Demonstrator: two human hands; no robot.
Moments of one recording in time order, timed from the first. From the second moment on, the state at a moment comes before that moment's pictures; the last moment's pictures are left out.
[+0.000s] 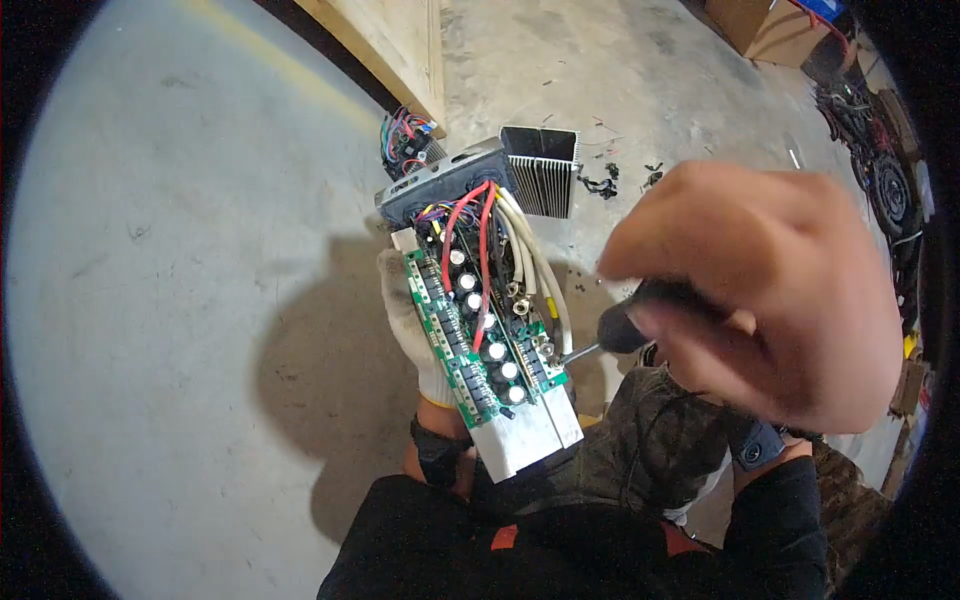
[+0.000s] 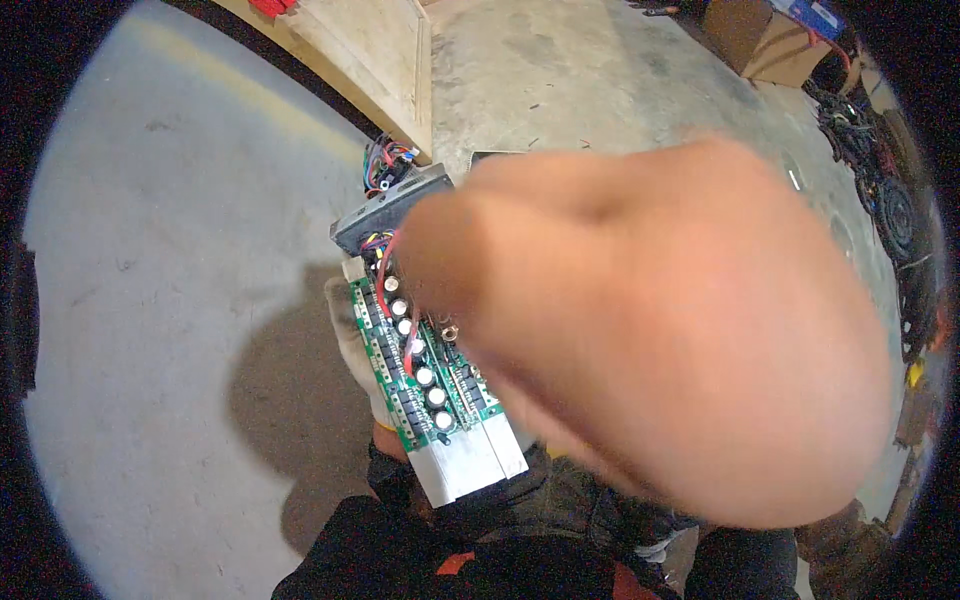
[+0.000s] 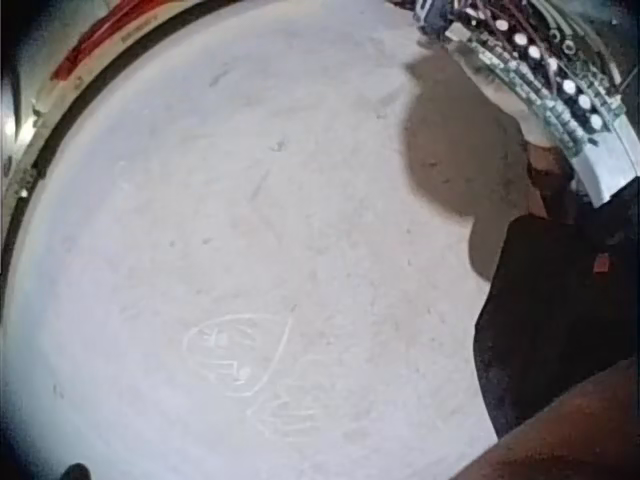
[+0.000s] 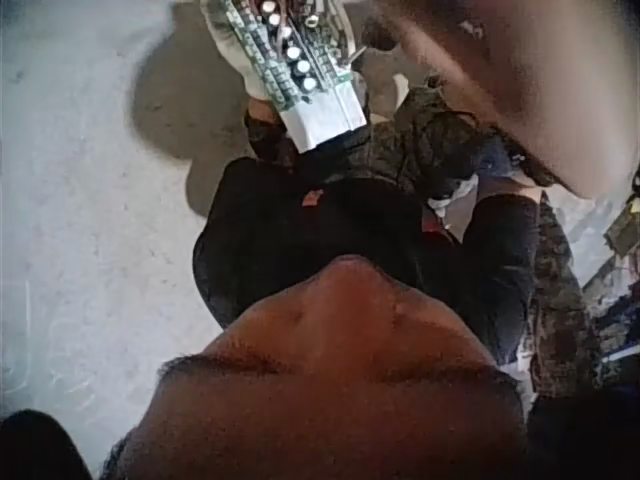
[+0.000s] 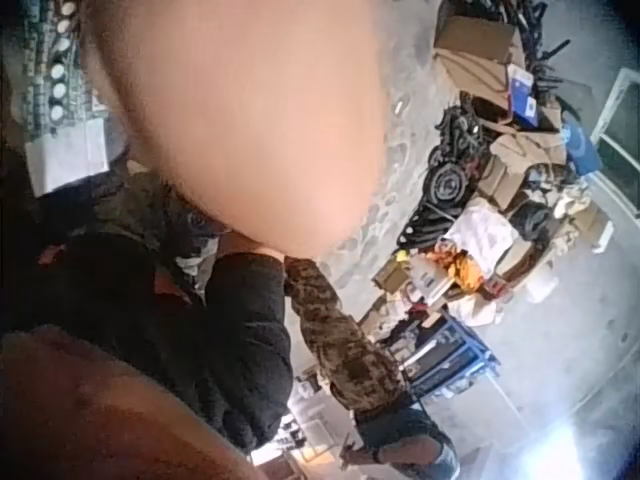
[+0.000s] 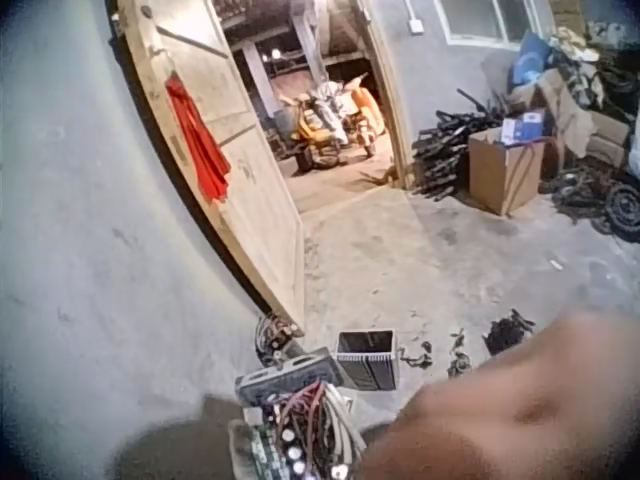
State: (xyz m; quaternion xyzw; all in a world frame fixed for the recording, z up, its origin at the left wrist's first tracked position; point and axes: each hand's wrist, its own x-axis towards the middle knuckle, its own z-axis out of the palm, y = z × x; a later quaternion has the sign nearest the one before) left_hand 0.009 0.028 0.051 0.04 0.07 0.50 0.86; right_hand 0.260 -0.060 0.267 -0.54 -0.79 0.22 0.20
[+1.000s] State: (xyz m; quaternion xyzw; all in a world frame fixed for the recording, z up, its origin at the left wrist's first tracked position) left_hand 0.012 0.029 0.056 0.10 0.14 0.48 0.86; right_hand 0.256 -0.060 0.254 -0.54 -0.78 0.18 0.27
